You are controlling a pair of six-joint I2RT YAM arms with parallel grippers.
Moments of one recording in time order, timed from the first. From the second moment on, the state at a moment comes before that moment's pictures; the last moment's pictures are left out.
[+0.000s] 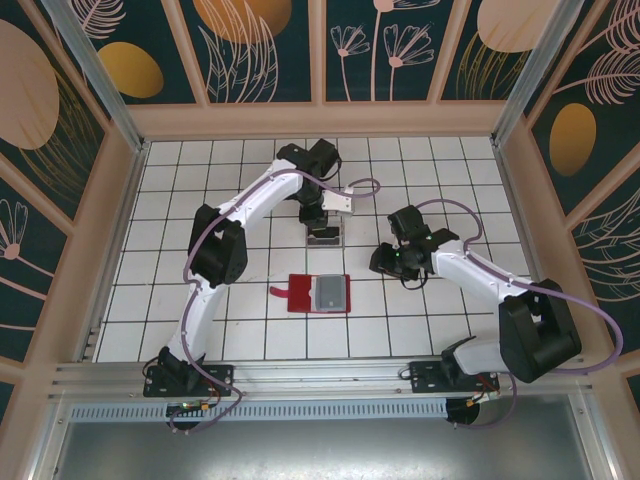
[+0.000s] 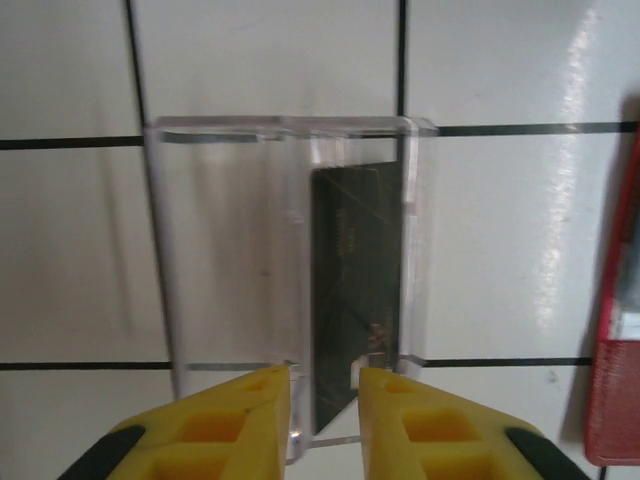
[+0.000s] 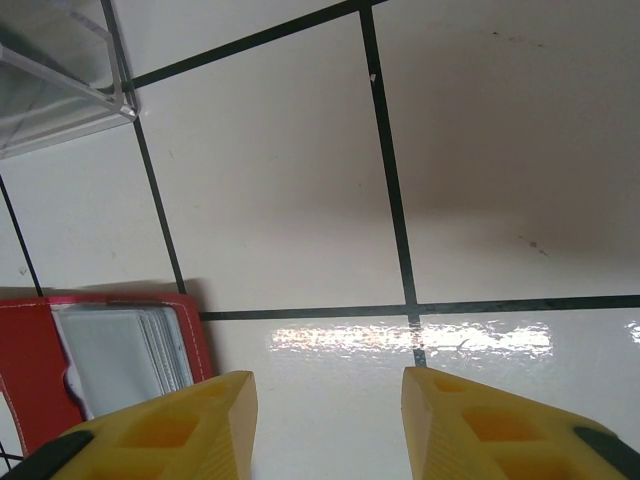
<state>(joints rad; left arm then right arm) -0.62 2.32 2.19 -1.26 0.17 0.92 0.48 1.35 0.80 -0.61 -0.18 0.68</state>
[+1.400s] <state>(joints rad) -0.73 1.67 1.36 -0.51 0.08 -0.58 0.57 1.44 0.84 -0.55 -0.21 0.67</state>
